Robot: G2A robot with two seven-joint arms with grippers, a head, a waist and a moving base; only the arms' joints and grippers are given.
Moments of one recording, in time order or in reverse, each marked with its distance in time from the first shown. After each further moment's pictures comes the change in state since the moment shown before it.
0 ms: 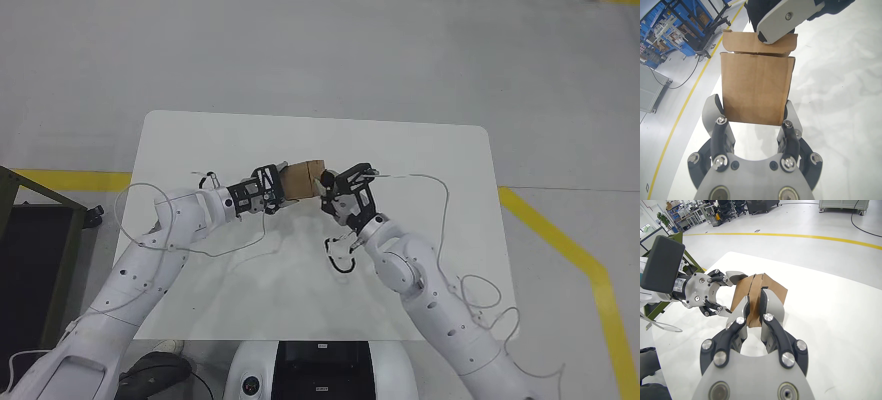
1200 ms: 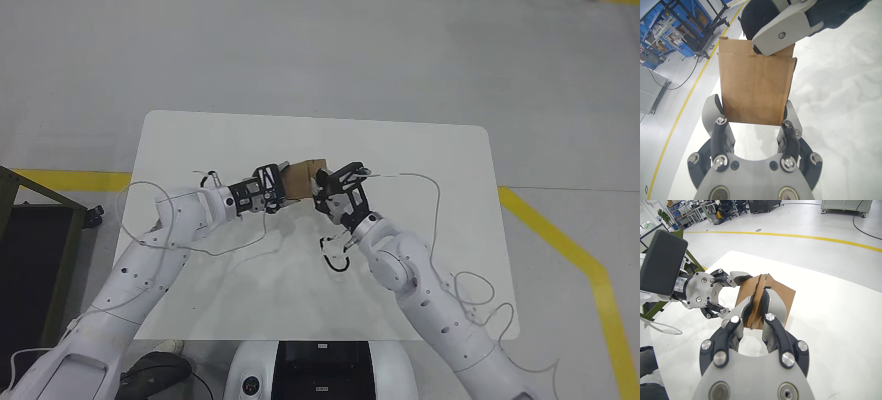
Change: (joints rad) left arm -0.011 -0.005 0.007 0.008 -0.001 -0.013 0.002; right arm 0.021 -0.018 -0.020 0.023 -0.025 0.008 -0.008
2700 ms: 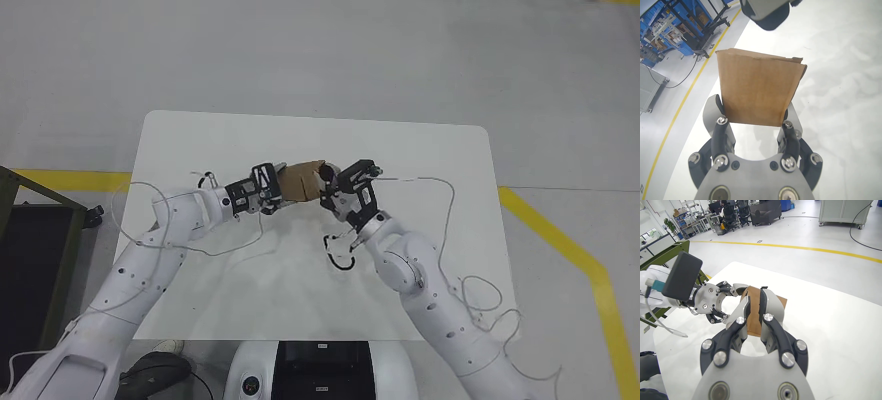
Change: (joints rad) left arm 0.007 0.001 -0.019 0.023 -0.030 -0.036 0.014; right arm -0.038 0.003 0.055 -0.067 -0.024 -0.062 -0.054
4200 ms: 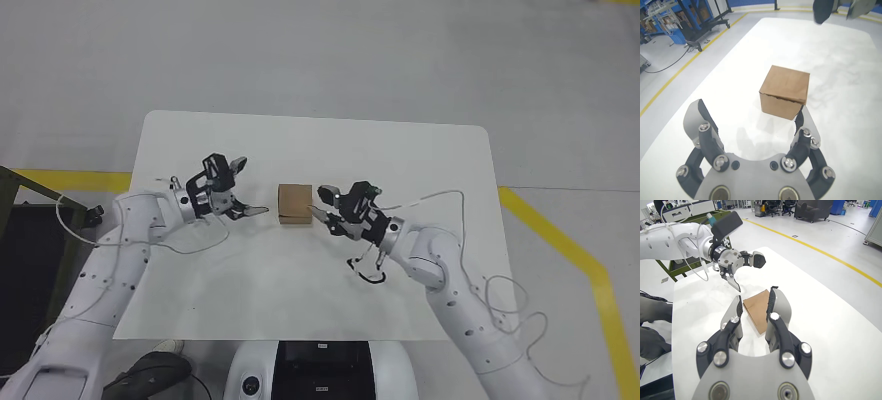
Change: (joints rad) left arm 0.071 0.053 -0.183 0.057 -0.205 -0.201 0.067; right arm -0.004 0.073 0.077 0.001 -0.110 -0.431 0.042
